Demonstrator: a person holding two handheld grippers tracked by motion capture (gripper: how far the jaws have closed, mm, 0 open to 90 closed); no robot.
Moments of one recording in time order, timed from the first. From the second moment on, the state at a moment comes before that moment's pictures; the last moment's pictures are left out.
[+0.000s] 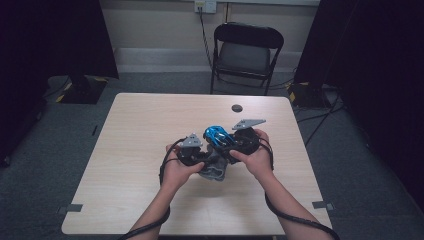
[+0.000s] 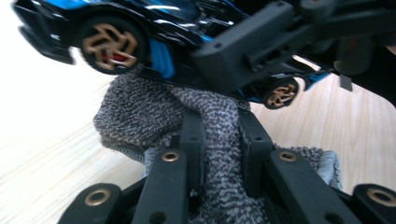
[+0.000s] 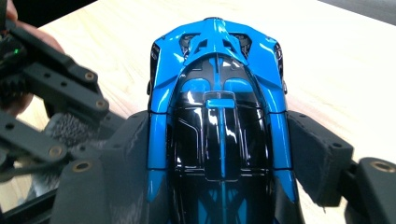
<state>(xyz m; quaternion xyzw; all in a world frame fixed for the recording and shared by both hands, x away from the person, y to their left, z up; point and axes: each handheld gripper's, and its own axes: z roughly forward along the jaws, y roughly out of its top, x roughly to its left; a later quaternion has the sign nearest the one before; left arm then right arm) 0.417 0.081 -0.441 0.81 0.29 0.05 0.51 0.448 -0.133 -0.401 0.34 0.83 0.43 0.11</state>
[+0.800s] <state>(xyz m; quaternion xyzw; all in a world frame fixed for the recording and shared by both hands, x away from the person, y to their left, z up) 0.397 0.048 -0.453 0.81 0.26 0.01 0.52 0.457 -0.133 -0.400 0.37 0.82 0.43 0.12</state>
